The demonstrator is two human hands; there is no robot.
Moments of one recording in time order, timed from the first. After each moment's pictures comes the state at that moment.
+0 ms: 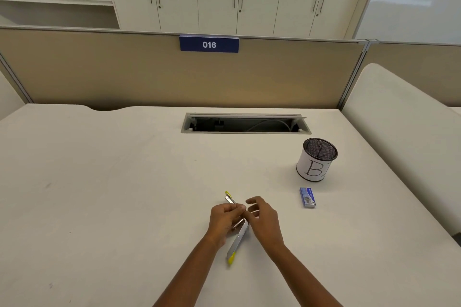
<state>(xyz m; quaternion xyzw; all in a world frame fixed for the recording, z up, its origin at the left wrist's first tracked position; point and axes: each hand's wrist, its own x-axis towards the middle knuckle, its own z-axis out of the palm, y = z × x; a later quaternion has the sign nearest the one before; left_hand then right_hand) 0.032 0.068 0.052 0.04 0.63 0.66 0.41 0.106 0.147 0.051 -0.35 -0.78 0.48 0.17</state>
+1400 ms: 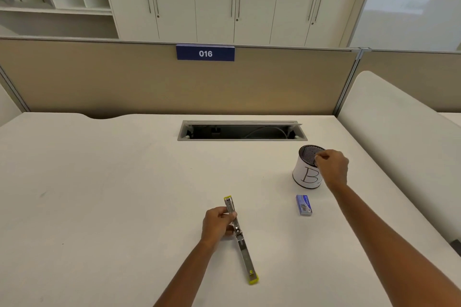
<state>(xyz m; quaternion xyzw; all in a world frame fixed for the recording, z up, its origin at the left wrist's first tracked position) 0.020 0.072 0.049 0.08 0.73 0.59 0.33 0.116 0.321 0.136 -0.49 -0.75 0.30 0.34</state>
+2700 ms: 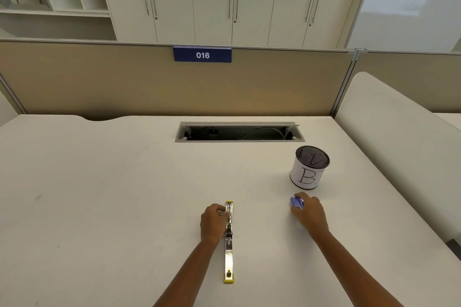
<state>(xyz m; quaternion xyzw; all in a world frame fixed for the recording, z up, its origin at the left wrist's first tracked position) 0.018 0.086 0.050 0.09 0.84 0.49 0.22 0.146 0.262 0.059 -0.48 -0.81 0.31 0.13</state>
